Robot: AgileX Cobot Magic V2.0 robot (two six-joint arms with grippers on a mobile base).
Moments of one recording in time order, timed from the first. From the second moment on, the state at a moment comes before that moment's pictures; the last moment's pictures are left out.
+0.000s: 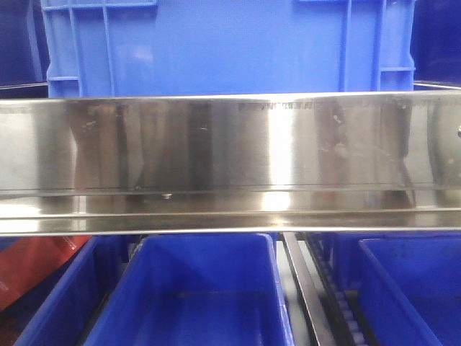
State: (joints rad) left arm 0.12 0.40 -0.69 -0.30 0.55 0.29; right arm -0.05 0.64 -0.76 0.12 0.53 -0.06
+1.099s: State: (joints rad) left arm 0.12 0.44 -0.73 -0.33 0.56 0.29; right arm -0.05 0.65 -0.79 0.12 0.54 -0.06
